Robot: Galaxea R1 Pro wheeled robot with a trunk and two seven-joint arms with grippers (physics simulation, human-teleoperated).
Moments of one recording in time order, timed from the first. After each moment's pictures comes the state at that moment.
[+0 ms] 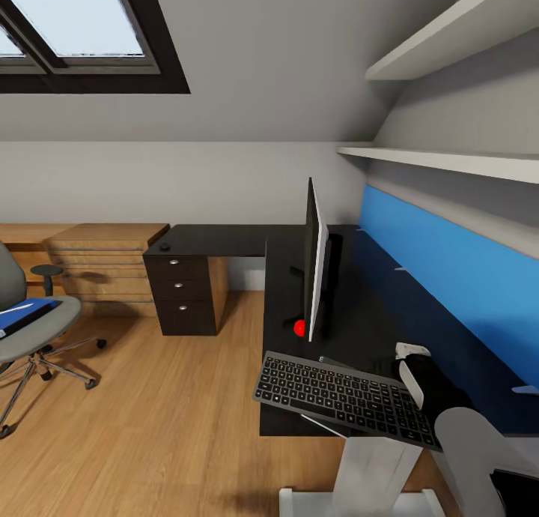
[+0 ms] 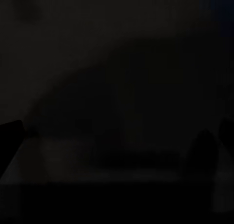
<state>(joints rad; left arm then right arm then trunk) -0.09 0.07 0.12 -0.36 0.27 -0.47 0.08 -0.79 -0.14 -0.15 -0.53 -0.05 0.53 -0.08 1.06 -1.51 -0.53</state>
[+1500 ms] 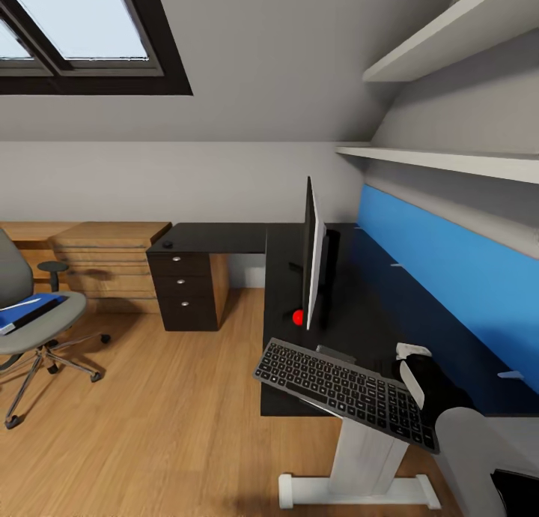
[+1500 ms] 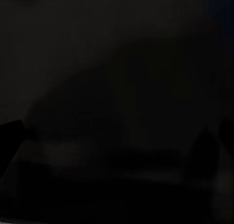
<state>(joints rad) -0.09 0.07 0.12 -0.36 0.27 -0.47 0.08 -0.79 -0.14 -0.15 -0.52 -0.05 0.53 -0.08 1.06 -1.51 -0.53</state>
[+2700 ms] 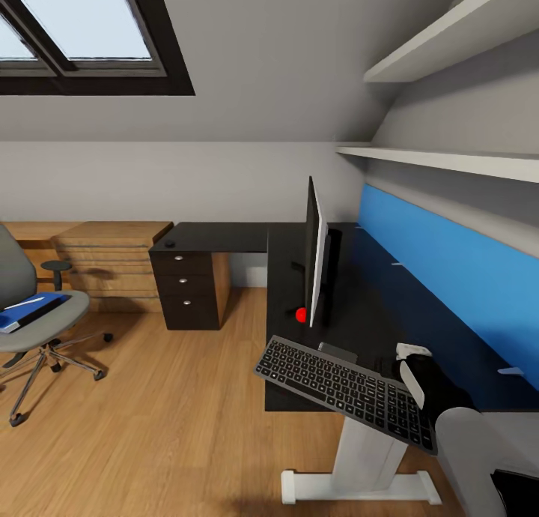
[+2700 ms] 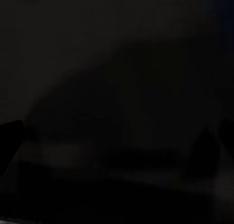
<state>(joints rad) -0.09 0.07 0.12 -0.36 0.27 -0.47 0.08 -0.79 -0.14 -0.15 -0.52 -0.05 0.54 -0.08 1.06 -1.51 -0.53</state>
